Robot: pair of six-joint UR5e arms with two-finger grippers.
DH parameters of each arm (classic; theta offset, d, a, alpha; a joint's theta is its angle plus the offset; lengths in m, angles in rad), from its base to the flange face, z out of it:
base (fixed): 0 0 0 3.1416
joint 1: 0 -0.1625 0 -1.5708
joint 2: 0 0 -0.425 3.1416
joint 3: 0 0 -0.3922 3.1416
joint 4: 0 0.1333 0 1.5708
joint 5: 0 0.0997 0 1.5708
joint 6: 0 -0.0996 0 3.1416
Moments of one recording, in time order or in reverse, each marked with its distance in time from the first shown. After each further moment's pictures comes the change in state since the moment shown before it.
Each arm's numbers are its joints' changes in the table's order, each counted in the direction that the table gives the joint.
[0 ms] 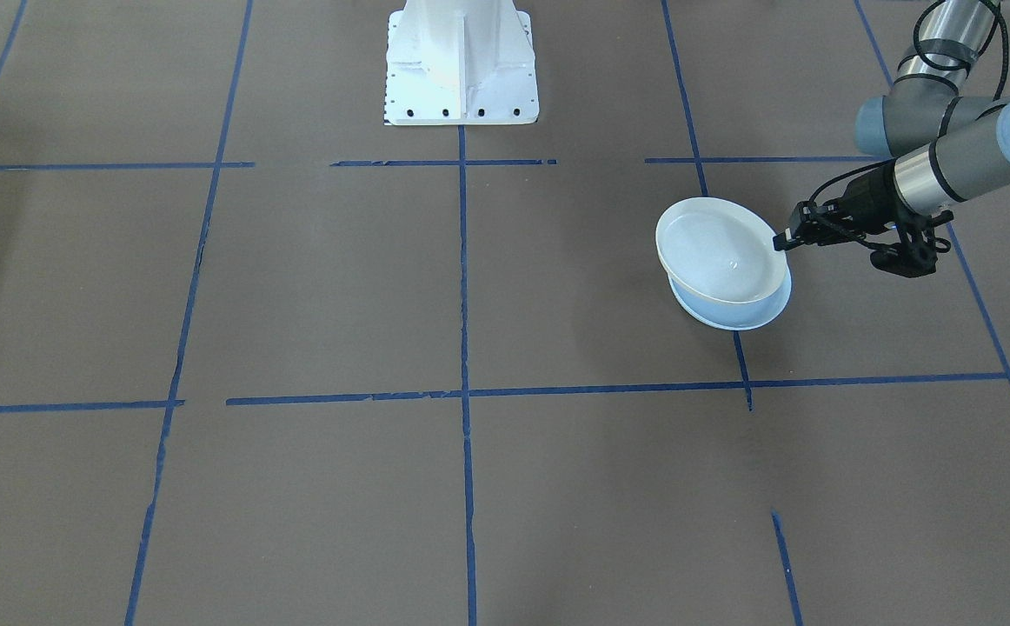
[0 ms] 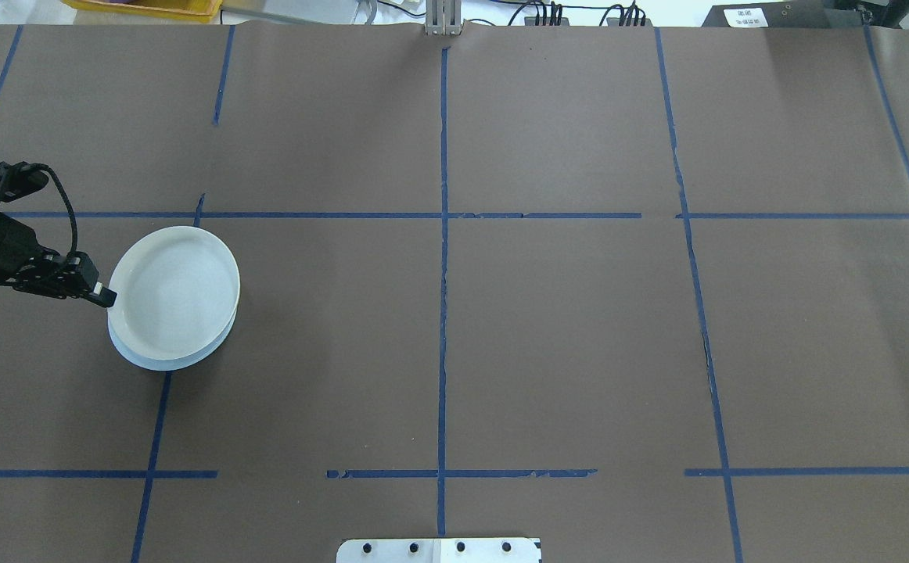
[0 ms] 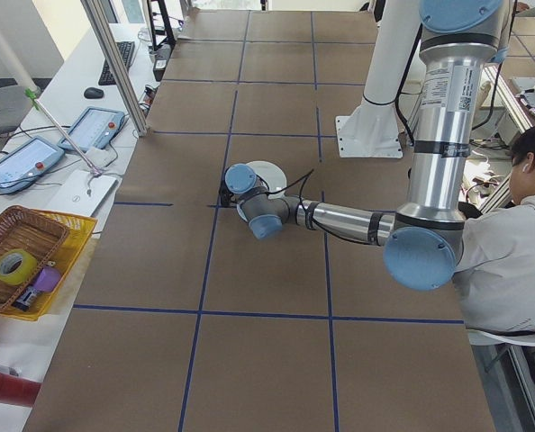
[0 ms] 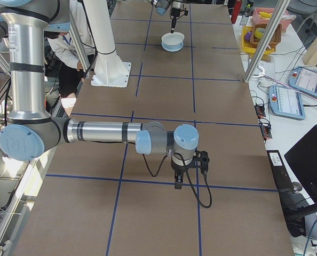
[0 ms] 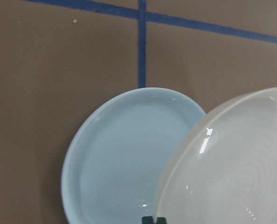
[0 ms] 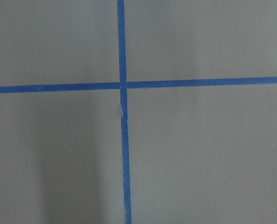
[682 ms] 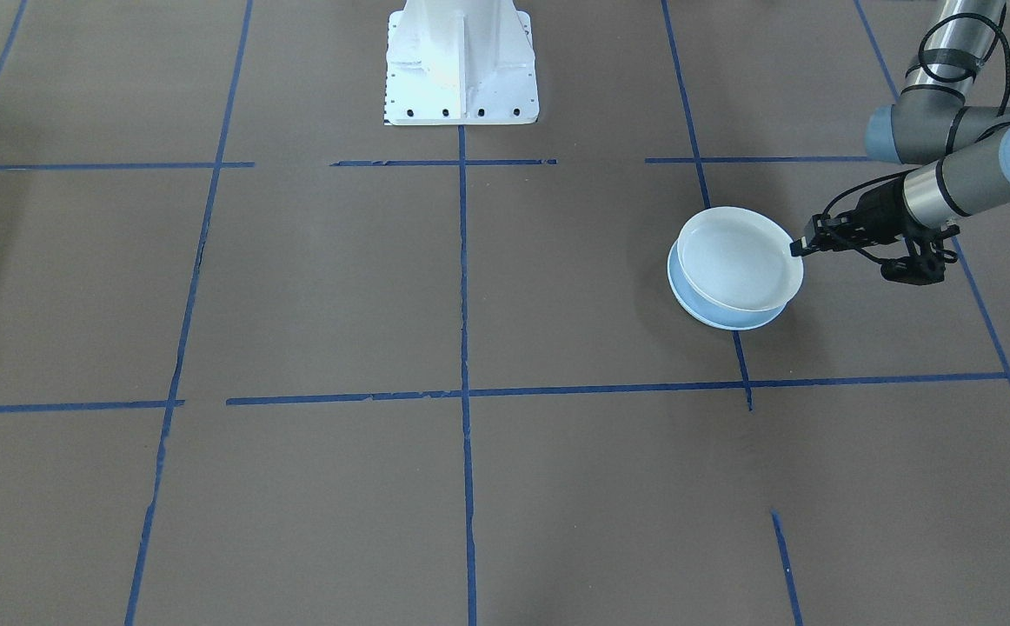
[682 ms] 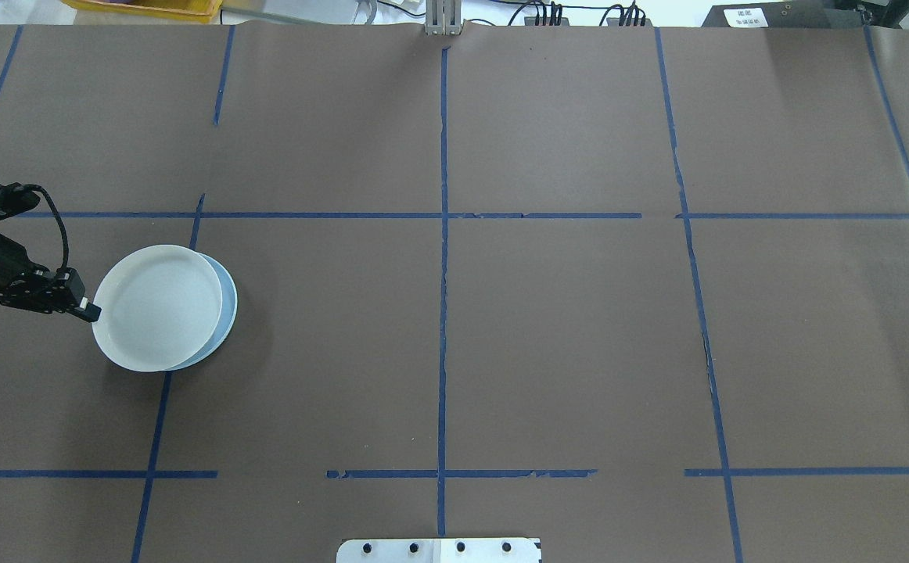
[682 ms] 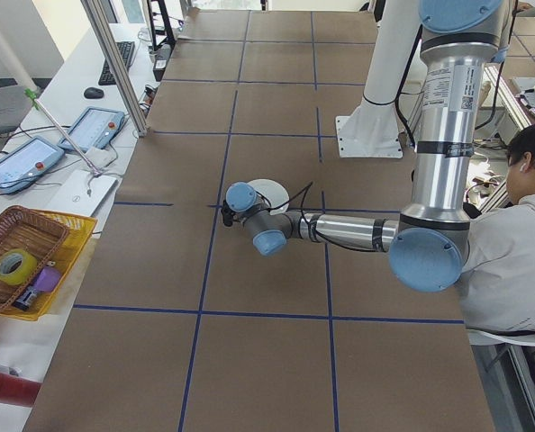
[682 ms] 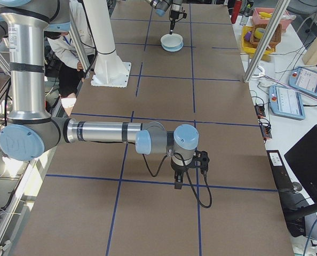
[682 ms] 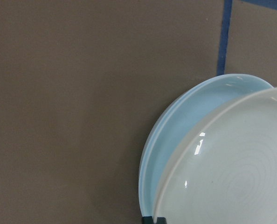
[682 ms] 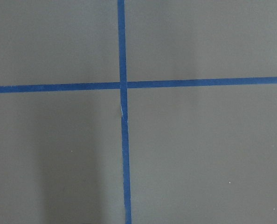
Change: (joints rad) left arm -0.005 0.010 -0.067 0.000 0.003 -0.020; right arm 0.000 0.000 0.000 0.000 0.000 0.001
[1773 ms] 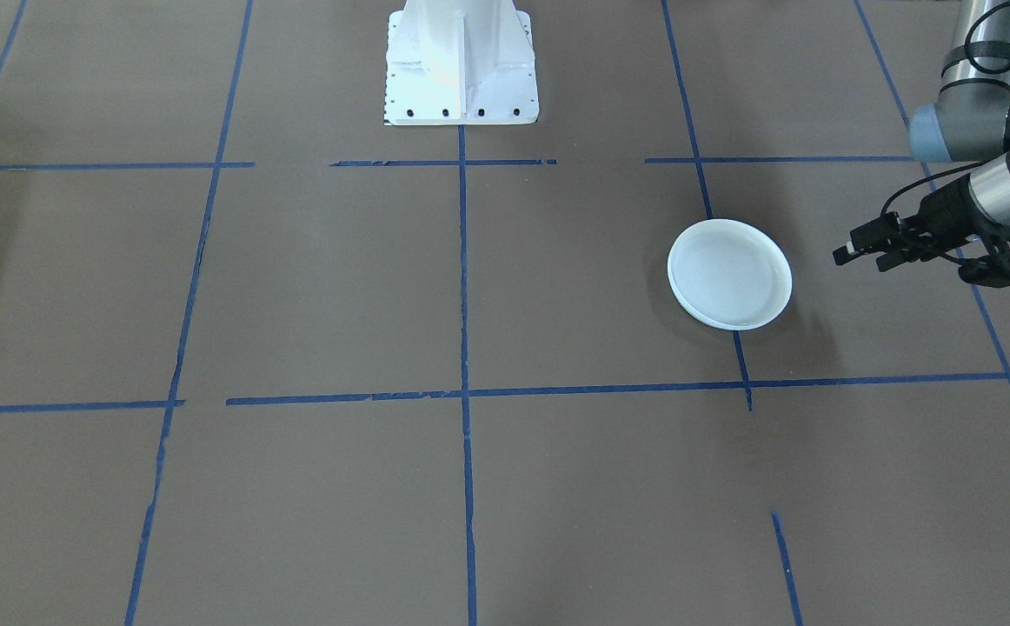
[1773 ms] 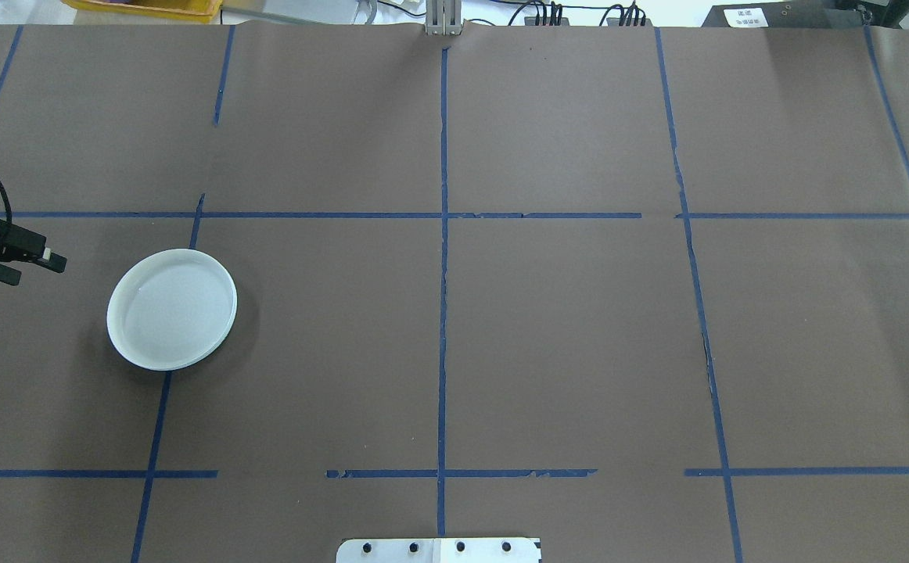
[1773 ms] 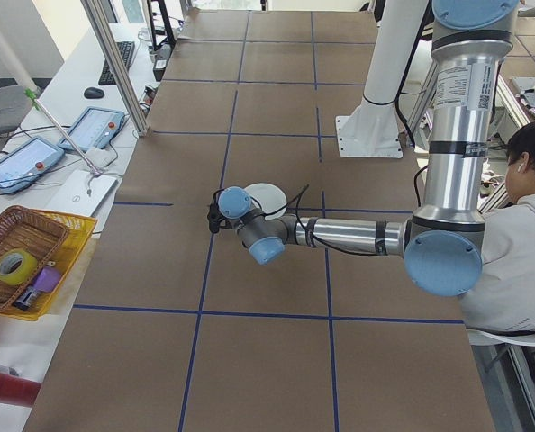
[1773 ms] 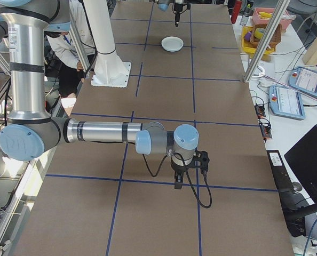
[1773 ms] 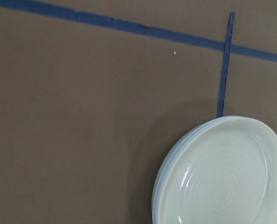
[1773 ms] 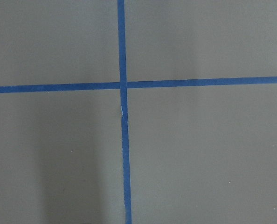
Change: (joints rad) left arm 0.148 0.034 0.001 0.026 0.020 -0.117; right arm 0.000 0.000 0.000 0.000 0.000 -0.001
